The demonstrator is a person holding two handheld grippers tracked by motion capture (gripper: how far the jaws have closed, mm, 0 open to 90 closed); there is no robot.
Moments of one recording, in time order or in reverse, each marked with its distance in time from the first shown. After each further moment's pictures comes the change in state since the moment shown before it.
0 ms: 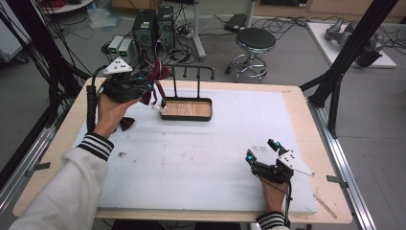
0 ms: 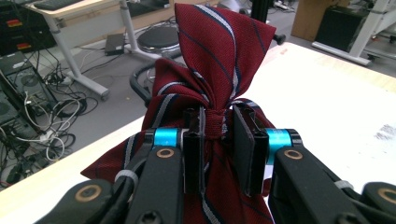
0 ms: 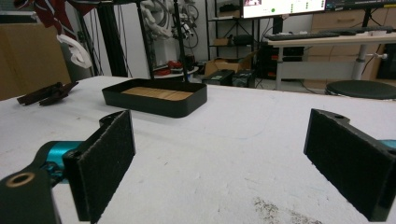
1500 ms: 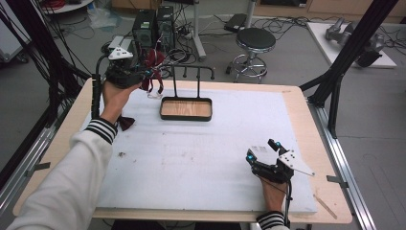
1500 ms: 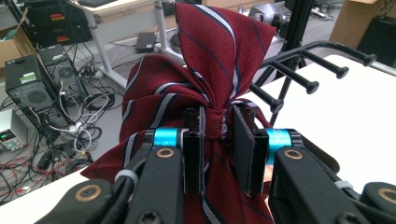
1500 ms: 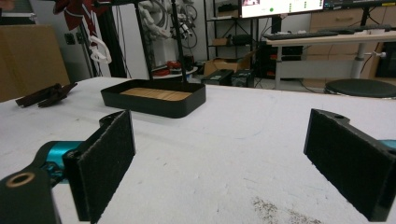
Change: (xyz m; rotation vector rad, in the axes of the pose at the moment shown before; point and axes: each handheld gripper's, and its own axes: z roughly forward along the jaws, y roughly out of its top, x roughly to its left) left arm 0.039 0.005 0.036 -0.005 0.119 -0.057; right arm -0.001 0.000 0.000 -0.001 -0.003 0.001
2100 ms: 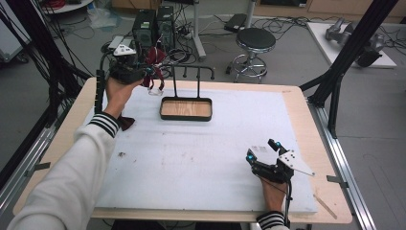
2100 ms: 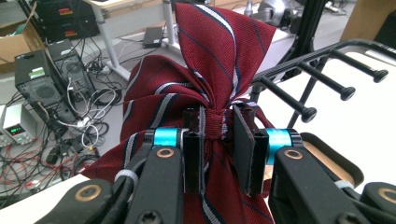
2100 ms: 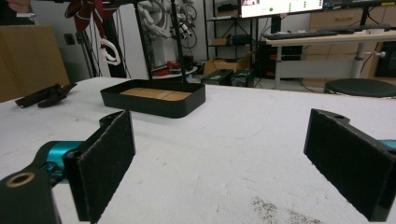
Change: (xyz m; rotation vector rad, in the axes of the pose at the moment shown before) left arm 0.010 0.002 0.018 0.027 0.031 -0.004; right arm 0.000 0.000 0.000 0.001 -0.001 0.003
